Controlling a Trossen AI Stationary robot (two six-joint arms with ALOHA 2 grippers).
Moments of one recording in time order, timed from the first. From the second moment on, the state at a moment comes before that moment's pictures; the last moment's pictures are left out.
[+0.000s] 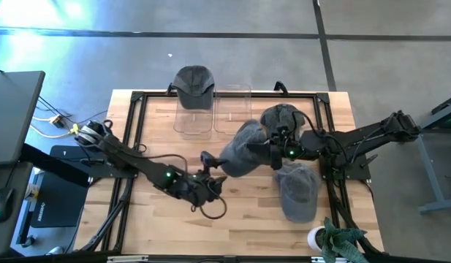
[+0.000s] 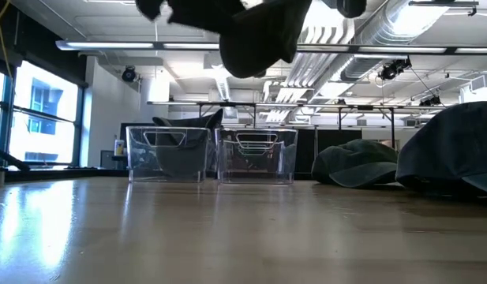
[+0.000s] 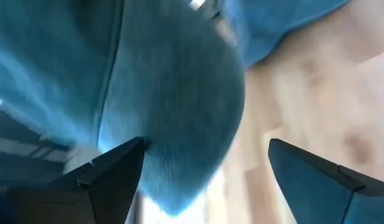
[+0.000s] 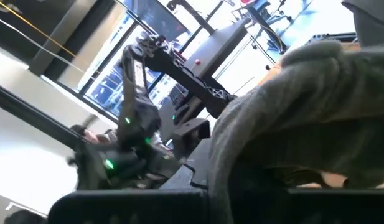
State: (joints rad) left arm -0.47 1.62 1.21 -0.22 -0.90 0.39; right arm 0.24 1.13 0.90 0.19 0.36 0.89
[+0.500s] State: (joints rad) left arm -0.48 1.72 1.20 0.04 -1.29 0.16; right arm 0.24 1.13 0.90 0.20 0.30 0.92
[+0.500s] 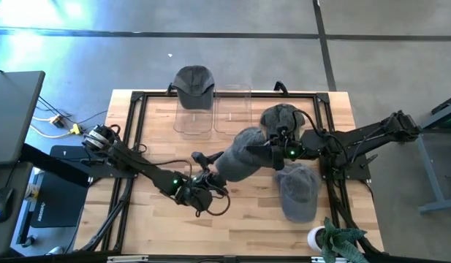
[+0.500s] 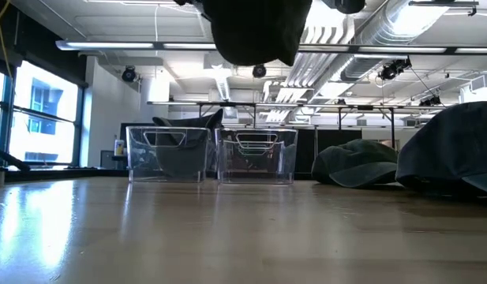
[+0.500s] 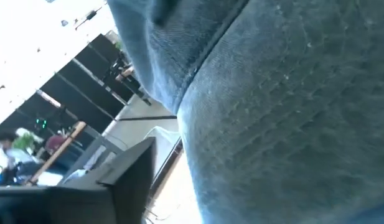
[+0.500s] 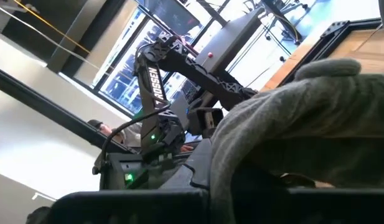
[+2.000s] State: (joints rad) left arm -0.36 1.29 1.25 -0.28 -0.36 -0.61; right arm 0.26 0.80 0.90 -0.30 0.16 0.49
